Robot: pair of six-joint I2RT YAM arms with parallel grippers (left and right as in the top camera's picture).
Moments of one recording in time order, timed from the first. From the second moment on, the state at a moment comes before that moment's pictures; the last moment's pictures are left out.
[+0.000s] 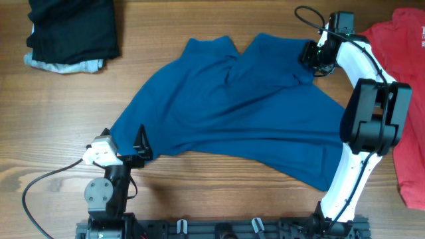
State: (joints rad) left arm 0.01 0.04 0.01 -0.07 0.02 -0.29; right arm -0.12 2.27 1.71 -0.63 -0.16 0.26
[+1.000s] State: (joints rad) left arm 0.01 0.04 0.01 -0.07 0.02 -0.29; right arm -0.02 1.95 2.32 -1.32 0.16 0.60
